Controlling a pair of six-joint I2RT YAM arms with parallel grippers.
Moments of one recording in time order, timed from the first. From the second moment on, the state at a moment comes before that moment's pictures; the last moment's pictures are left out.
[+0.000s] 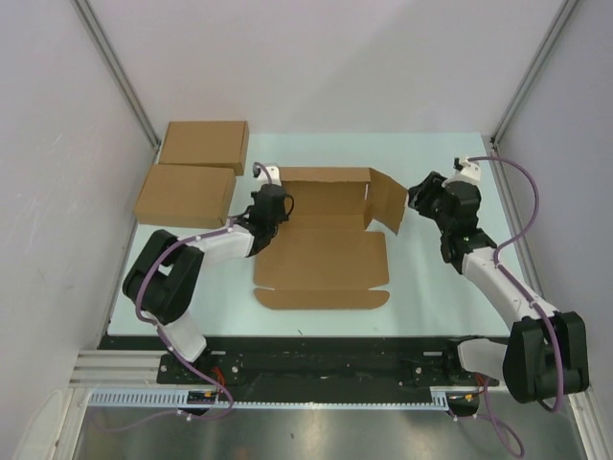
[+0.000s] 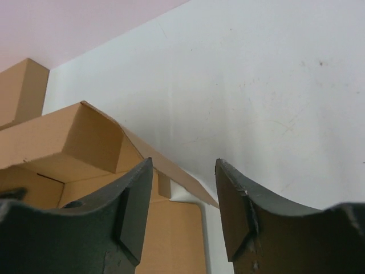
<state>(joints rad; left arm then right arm) -0.53 1.70 0.92 0.26 -0.48 -0.34 0.17 1.23 0.77 0.15 0.09 0.52</state>
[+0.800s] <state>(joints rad) -0.53 1.73 0.97 0.24 -0.46 -0.29 0.14 1.39 0.70 0.32 -0.13 0.25</state>
